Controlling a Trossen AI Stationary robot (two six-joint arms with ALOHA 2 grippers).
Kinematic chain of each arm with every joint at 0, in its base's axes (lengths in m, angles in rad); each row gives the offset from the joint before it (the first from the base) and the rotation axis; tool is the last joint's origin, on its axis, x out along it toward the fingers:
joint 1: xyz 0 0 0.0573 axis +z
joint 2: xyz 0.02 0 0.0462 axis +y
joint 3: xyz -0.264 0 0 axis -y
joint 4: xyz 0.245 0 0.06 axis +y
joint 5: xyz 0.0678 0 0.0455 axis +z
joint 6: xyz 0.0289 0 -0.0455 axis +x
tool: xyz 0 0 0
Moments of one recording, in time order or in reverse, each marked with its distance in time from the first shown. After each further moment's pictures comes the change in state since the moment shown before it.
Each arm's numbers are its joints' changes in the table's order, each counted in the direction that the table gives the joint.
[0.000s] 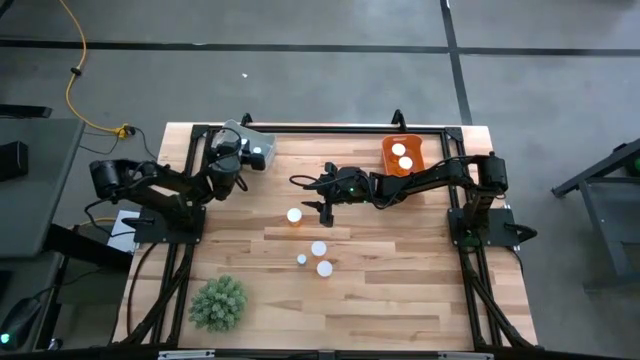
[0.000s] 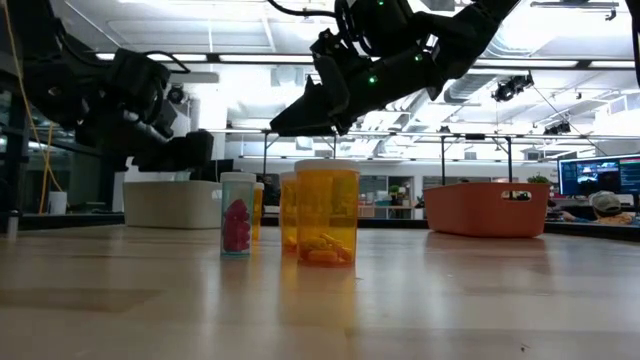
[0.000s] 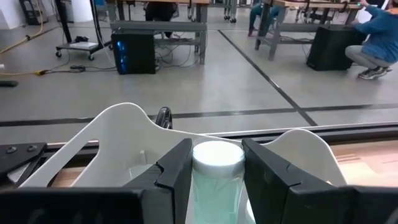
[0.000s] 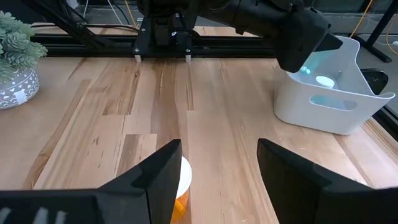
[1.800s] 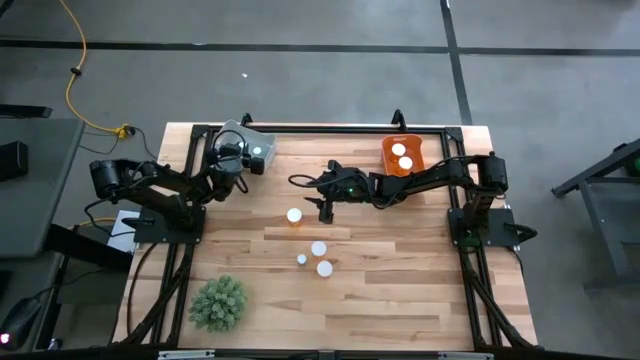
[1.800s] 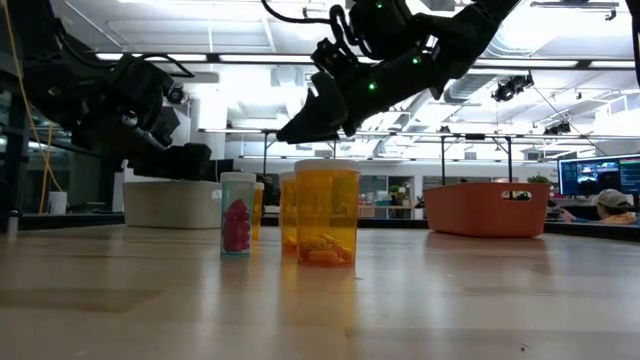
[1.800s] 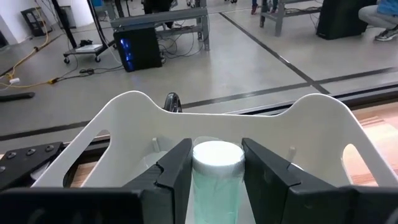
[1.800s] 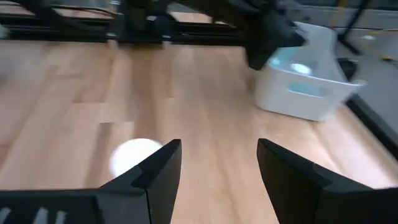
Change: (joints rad) left arm 0.000 0.000 0.000 0.092 -0.001 0.072; right arm -0.004 0.000 0.000 0.039 -0.113 -0.027
